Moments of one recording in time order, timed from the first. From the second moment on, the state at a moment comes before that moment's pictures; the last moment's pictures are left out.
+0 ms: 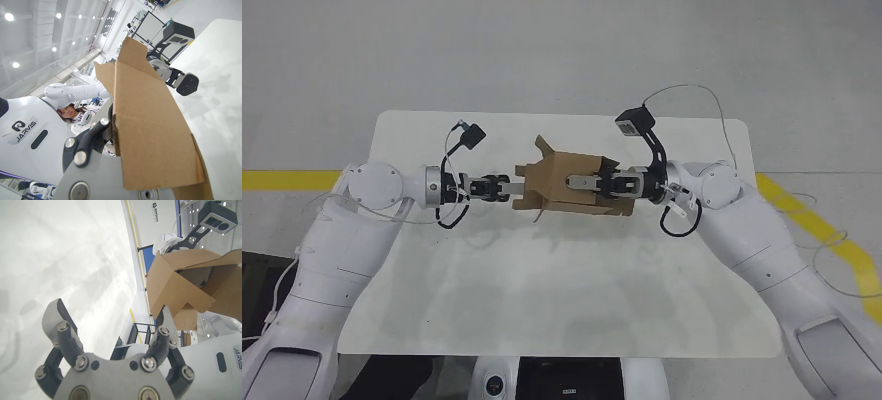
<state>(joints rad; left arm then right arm) 0.81 -0.96 -1.12 -1.37 -0.20 -0.28 -1.20 -0.59 -1.13 0.74 -1.20 0.69 -0.72 1.10</state>
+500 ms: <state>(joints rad) 0.81 -0.95 -1.12 -1.39 -0.24 -0.29 -1.22 -0.57 -1.16 0.69 -1.19 0.70 -0.72 1.10</state>
